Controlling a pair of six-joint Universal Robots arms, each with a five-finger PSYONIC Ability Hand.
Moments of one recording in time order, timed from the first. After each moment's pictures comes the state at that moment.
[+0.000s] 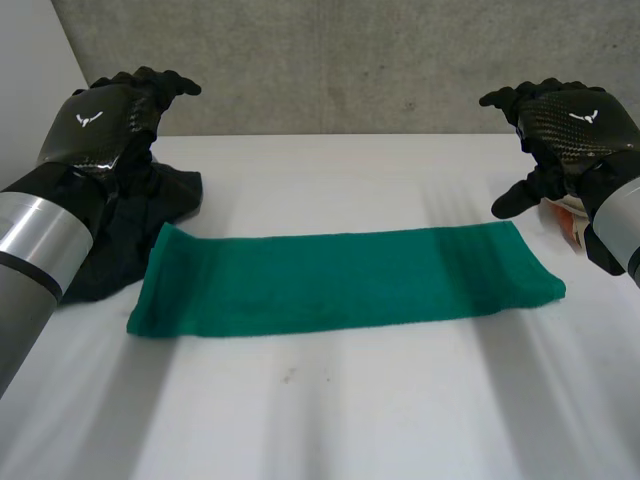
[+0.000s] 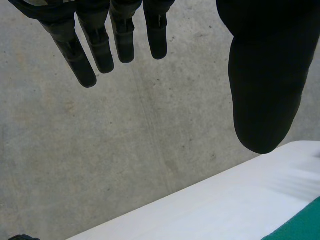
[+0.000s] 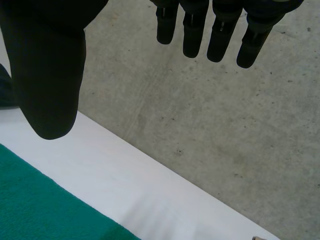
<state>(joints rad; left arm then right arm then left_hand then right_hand) 4.36 -1.47 -1.73 3.33 -1.46 3.09 1.85 -1.57 1.59 -0.01 1.41 2.98 0.31 0.31 0.31 0.31 0.17 0.28 0.30 0.30 0.30 0.16</state>
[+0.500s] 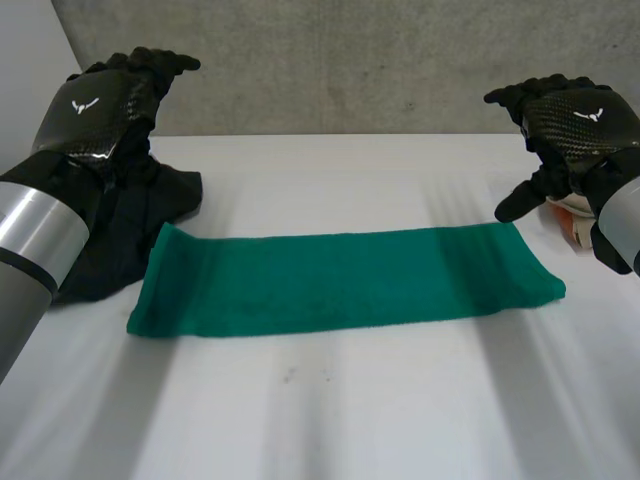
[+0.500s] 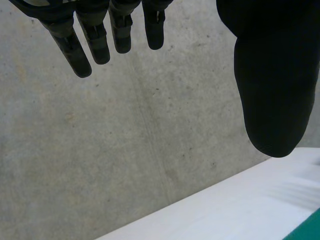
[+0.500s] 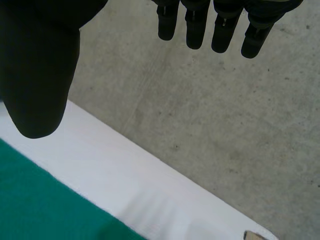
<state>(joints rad) 4.36 -1.46 -1.71 3.33 -1.45 3.09 1.84 -1.57 1.57 0.03 1.42 2.95 0.21 0.21 0.21 0.20 0.05 0.24 0.21 0.21 0.21 0.04</state>
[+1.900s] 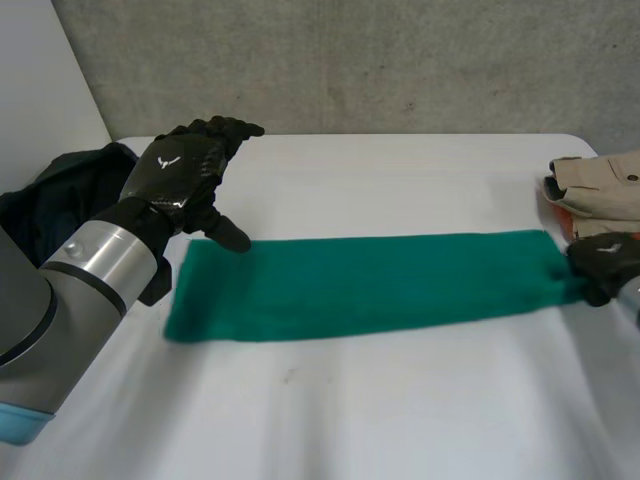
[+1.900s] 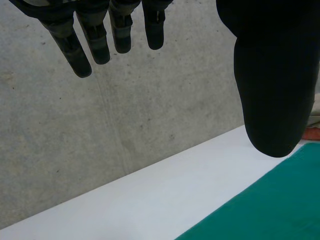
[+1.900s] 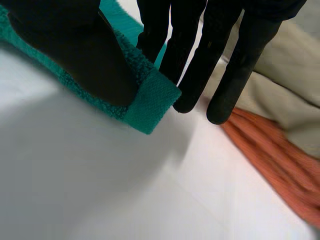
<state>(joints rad) 4.29 -1.64 -1.71 3.37 -1.40 3.10 1.44 -1.03 1.64 -0.22 1.31 2.48 0.21 0.21 0.21 0.20 0.05 1.11 1.17 1.18 1.19 0.98</state>
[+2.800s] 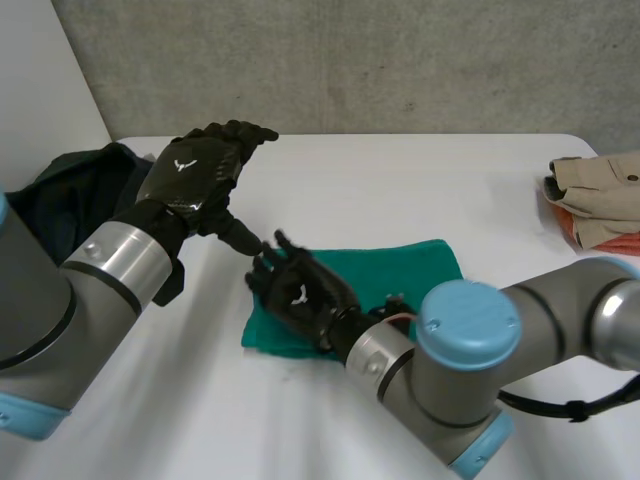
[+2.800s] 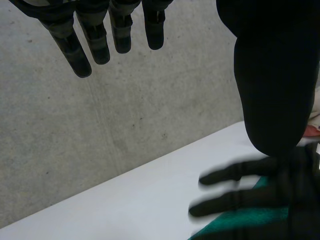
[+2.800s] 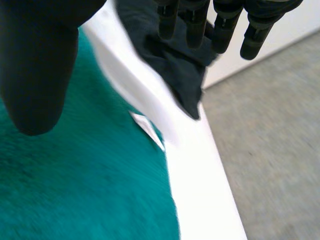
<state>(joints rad) 4.26 -1.70 -1.67 3.38 -1.40 3.11 2.30 -0.95 1.54 -0.47 1.24 2.33 0.21 0.21 0.21 0.20 0.05 0.23 0.21 0.22 0.22 0.05</state>
